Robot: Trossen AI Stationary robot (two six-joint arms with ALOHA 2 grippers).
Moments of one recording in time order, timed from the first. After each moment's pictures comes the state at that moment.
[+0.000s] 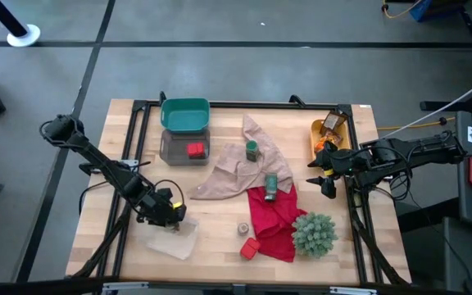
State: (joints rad) left arm -0.61 1.19 0.60 -0.43 0.05 -2.11; right arm 0.20 0.80 0.84 -0.89 0.16 0.36
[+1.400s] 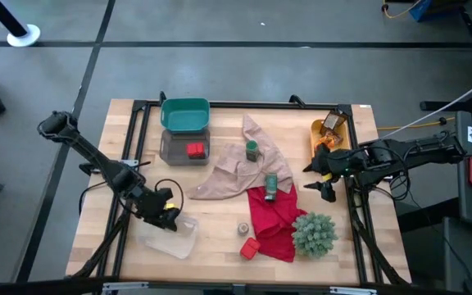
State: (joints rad) left arm -0.61 1.02 0.60 -0.40 0.09 -1.87; right arm 0.20 0.84 0.84 -0.81 0.05 0.25
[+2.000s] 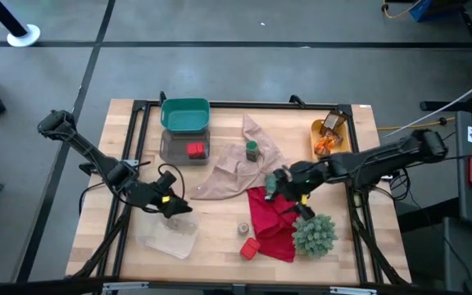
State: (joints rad) left arm -0.61 0.94 0.60 -0.23 -0.41 -1.36; right arm 0.21 1.26 0.84 -0.28 -0.32 -0.19
